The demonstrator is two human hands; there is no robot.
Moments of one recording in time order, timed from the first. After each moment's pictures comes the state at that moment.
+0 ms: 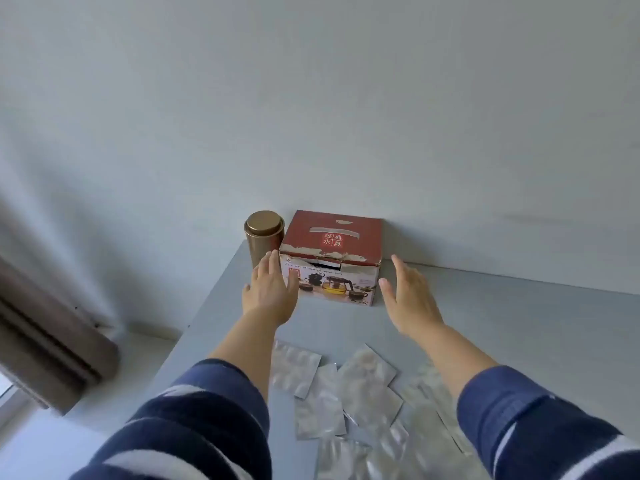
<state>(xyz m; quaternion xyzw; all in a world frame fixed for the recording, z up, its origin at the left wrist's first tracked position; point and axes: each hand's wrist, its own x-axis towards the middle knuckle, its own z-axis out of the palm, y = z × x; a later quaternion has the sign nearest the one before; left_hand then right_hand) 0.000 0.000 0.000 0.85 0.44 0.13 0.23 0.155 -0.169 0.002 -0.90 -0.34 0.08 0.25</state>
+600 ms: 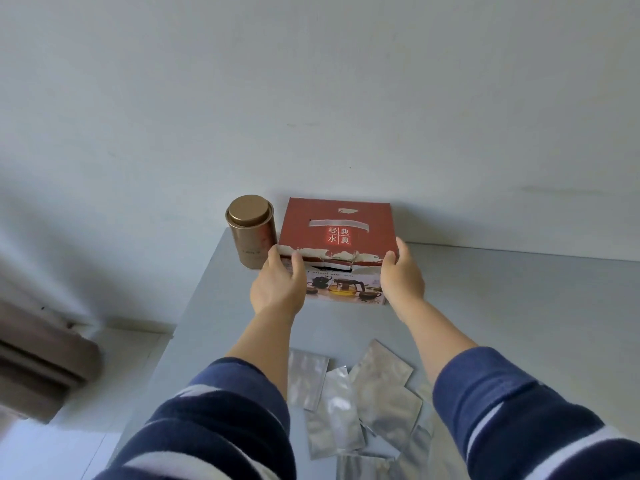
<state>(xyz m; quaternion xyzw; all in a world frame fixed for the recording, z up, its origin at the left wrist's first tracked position) 0.044 0.031 -0.037 0.80 0.49 0.18 0.29 0.164 -0.100 -0.015 -0.89 -0.11 0.12 0.43</state>
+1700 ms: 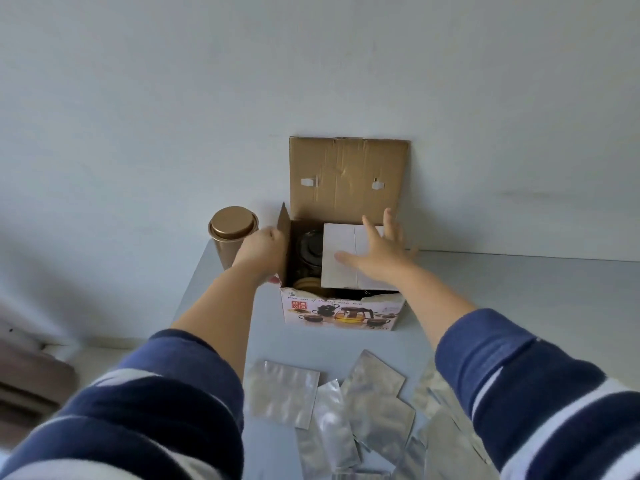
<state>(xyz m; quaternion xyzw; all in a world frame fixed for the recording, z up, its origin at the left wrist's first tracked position) 0.070 0.074 0.029 0.79 0.43 0.09 0.43 0.206 -0.082 0.014 -0.92 -0.30 0.18 0.17</state>
